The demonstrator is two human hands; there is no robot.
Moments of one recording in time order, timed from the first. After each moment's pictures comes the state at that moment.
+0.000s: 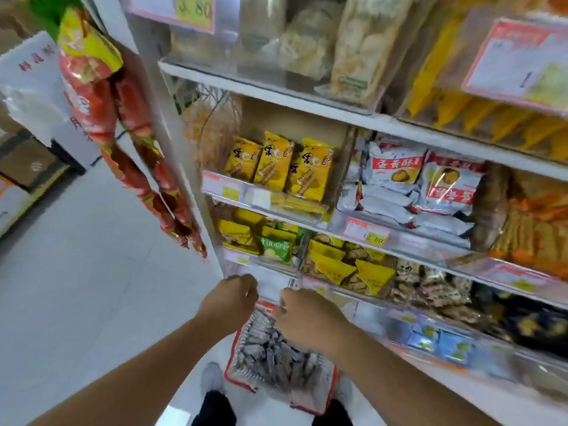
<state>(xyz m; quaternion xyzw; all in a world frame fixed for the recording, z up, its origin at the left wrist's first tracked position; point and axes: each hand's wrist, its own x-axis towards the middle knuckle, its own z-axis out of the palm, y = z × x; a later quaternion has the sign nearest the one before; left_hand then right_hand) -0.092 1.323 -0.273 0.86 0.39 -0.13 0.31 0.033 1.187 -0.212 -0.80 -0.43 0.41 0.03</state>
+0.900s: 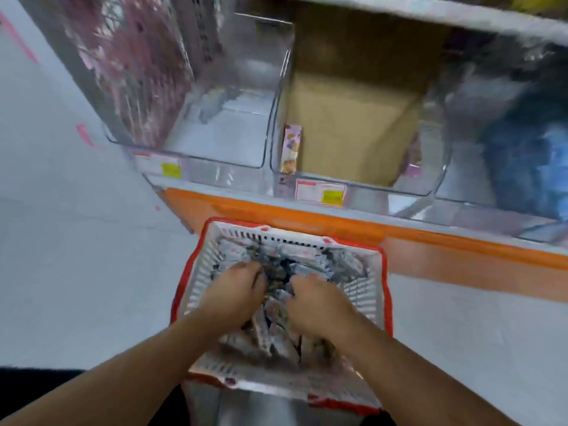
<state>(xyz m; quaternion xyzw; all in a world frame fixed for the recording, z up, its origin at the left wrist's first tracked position) -0.120 1.216 -0.876 0.90 0.28 -0.14 0.30 -0.013 1.073 -0.840 -0.85 -0.35 0.39 -0.01</state>
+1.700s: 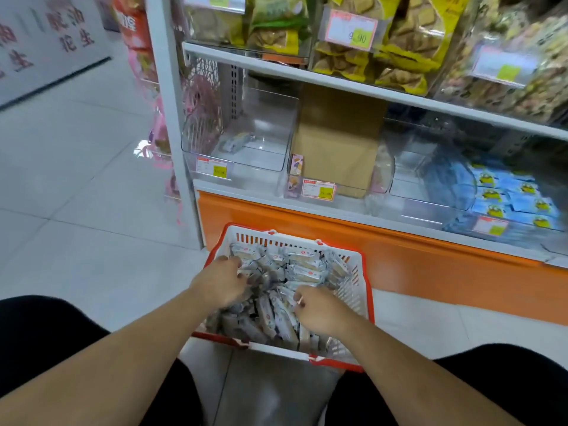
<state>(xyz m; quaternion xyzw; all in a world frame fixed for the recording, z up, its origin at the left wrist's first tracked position) -0.216 1.219 -0.834 0.91 0.30 -0.10 0.25 -0.098 1.010 -0.820 -0.87 -0.34 0.35 0.07</state>
